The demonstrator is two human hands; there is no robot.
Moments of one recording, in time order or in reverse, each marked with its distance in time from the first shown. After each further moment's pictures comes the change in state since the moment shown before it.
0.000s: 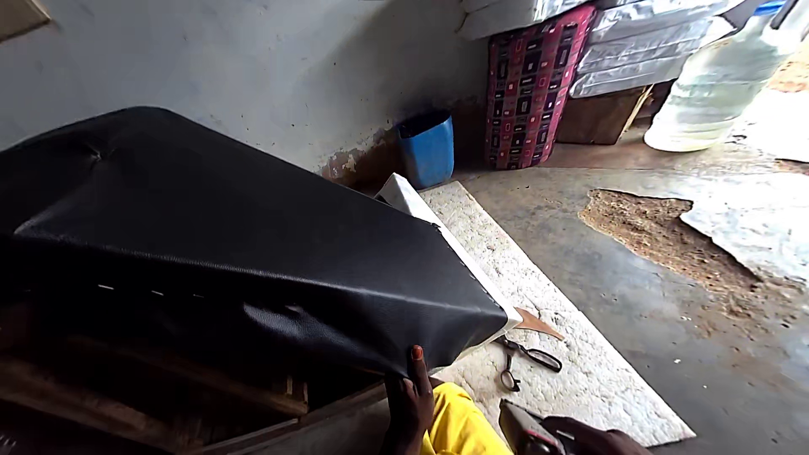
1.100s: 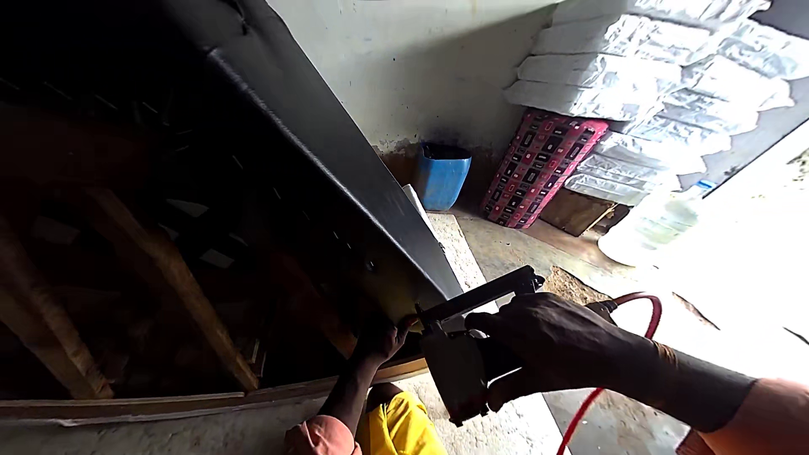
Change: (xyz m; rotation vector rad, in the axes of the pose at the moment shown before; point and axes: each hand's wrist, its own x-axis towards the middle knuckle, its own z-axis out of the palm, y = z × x) left_hand 0.081 -0.086 0.000 0.154 -0.116 0.406; right_hand 0.152 -0.221 -0.114 -1.110 -0.031 -0.755
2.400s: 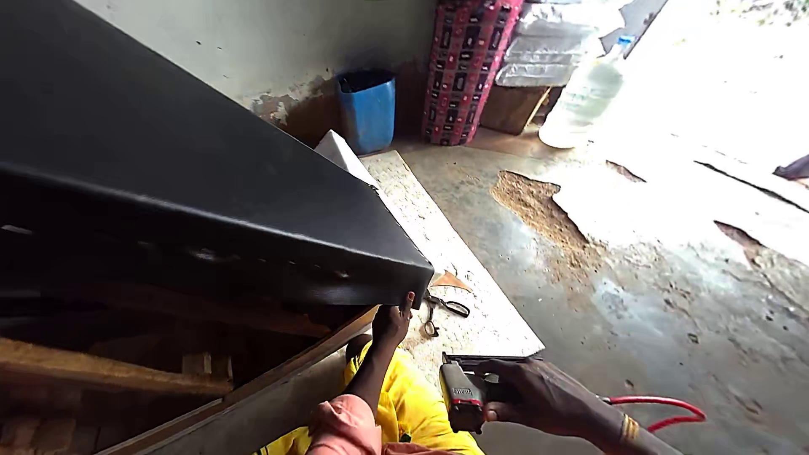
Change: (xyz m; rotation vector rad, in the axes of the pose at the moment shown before) left_hand -0.068 0.069 0.129 -0.142 -0.833 -0.613; right_hand -0.199 -0.128 0.151 0.806 -0.323 0.811
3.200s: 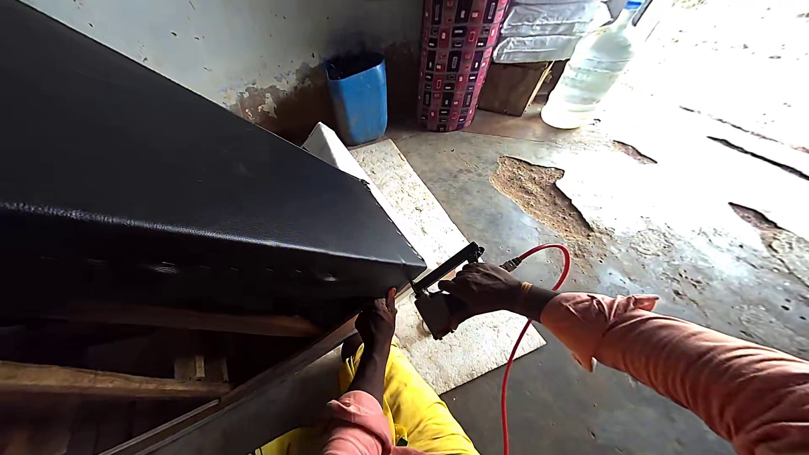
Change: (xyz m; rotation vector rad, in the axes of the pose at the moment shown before) left_hand 0.015 -0.002 0.021 0.404 0.318 -0.218; right_hand 0.163 0.097 -0.059 -0.659 0.120 -0.432
